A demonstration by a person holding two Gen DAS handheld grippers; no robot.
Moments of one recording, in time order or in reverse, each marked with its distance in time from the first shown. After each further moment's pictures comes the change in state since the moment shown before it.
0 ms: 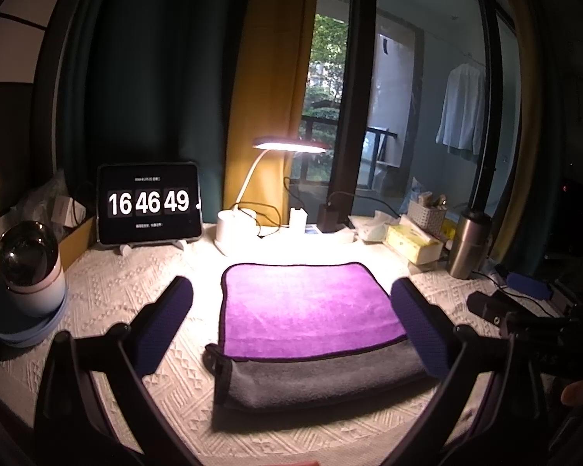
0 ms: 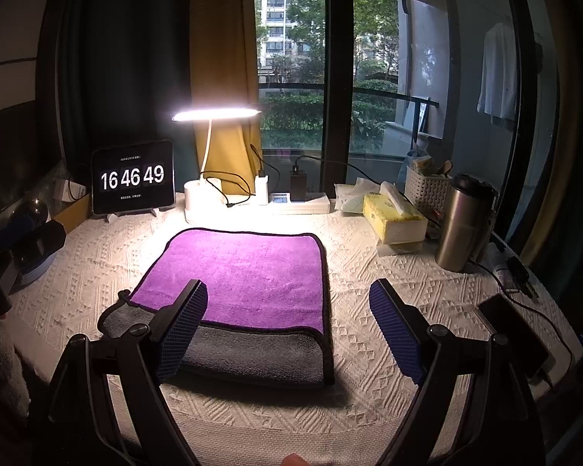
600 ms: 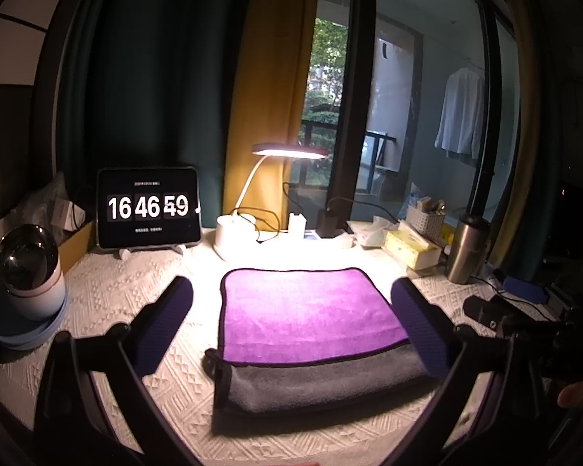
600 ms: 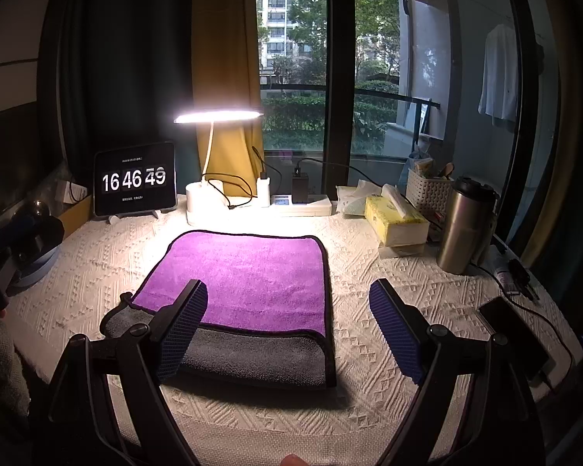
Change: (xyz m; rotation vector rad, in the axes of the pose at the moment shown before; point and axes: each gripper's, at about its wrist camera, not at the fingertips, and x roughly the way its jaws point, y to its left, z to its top) left arm -0.001 0.002 0.002 -0.006 -0.014 -0.006; right arm 0.000 0.003 0.000 0.007 0.000 0.004
